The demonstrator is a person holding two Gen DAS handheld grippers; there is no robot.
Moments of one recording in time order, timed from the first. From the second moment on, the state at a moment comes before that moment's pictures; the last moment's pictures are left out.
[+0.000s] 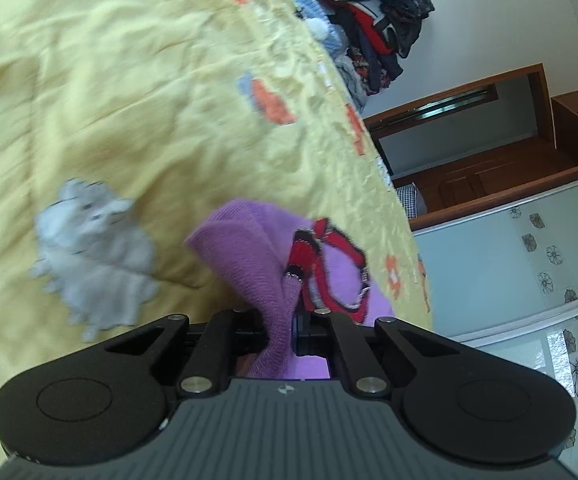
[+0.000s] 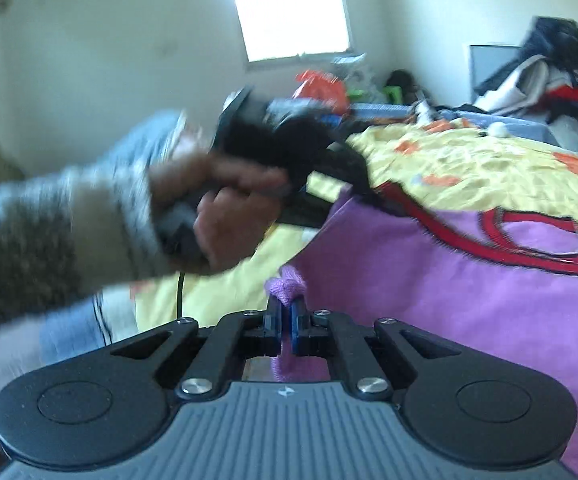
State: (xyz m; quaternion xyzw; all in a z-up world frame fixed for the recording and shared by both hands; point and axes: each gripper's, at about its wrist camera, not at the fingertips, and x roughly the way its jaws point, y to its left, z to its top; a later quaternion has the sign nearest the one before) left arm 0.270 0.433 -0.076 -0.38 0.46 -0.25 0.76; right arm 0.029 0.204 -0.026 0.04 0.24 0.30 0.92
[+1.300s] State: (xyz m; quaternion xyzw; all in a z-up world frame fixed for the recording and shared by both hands) left arm 0.279 0.020 -0.043 -0.13 0.53 -0.28 0.79; right arm -0.052 -0.161 -0.087 0.43 0.16 0.10 0.88
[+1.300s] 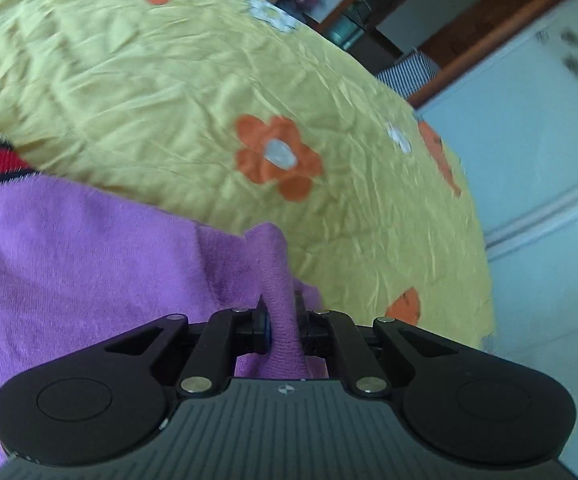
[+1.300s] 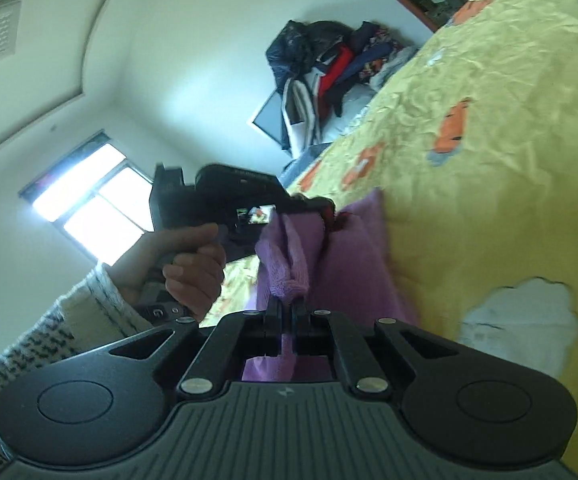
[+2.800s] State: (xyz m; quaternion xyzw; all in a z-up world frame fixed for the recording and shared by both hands) left arm 0.228 0.154 -0.072 -0.09 0.43 -0.15 0.89; right arm 0.113 -0.179 -0.047 0.10 0.32 0.02 0.94
